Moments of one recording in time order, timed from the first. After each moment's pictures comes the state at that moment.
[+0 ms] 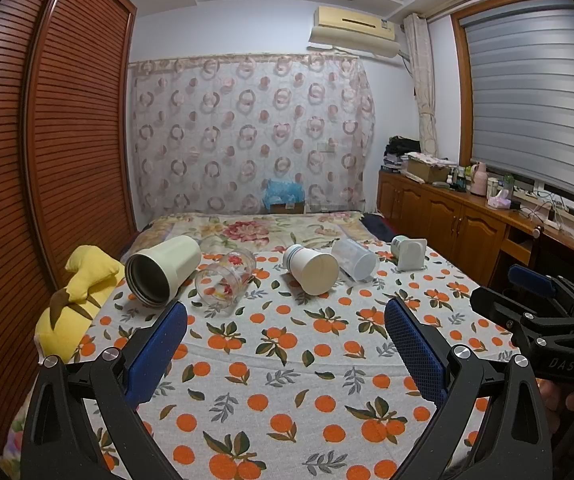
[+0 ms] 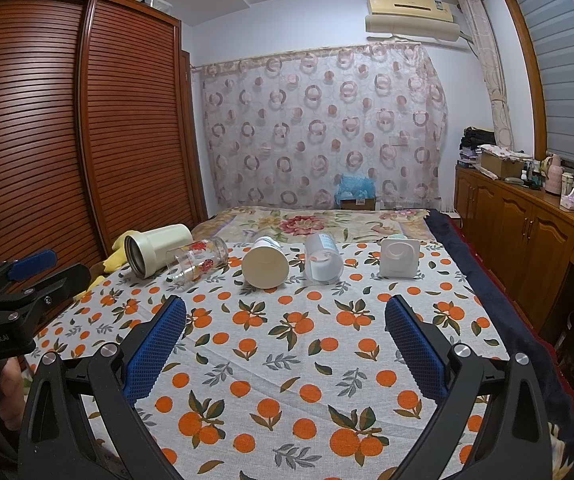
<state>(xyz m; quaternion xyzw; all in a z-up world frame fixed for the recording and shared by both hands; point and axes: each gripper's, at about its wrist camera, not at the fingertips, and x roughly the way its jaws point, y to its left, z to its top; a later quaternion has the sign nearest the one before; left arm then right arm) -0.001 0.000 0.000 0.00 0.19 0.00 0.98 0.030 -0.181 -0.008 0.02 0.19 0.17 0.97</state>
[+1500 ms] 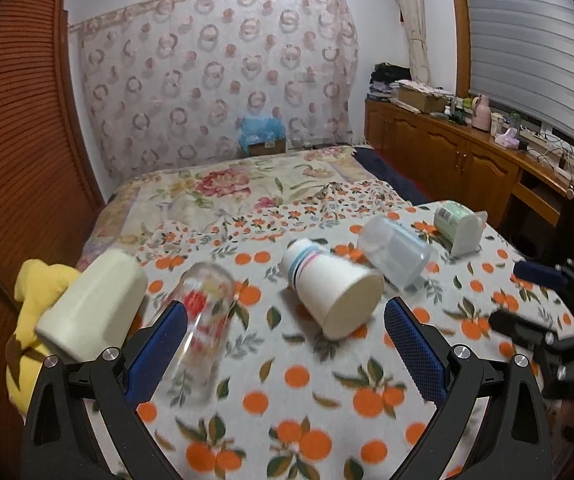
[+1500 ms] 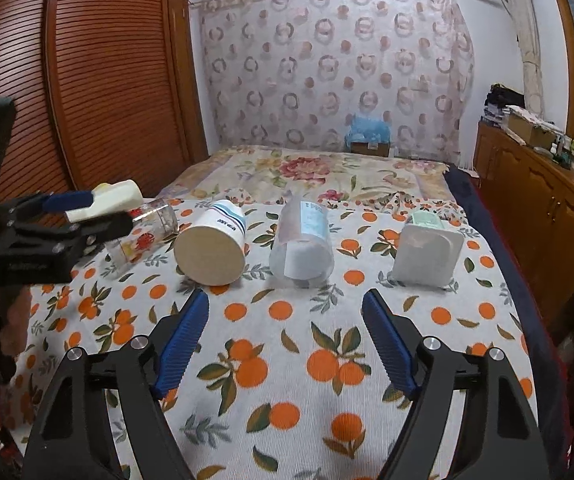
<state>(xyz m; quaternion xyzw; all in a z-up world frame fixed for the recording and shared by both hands) 0.216 0.006 -0.019 0.04 0.32 -0.05 0.95 0.199 -0.172 -0.045 -0.01 0.30 0.19 0.93</state>
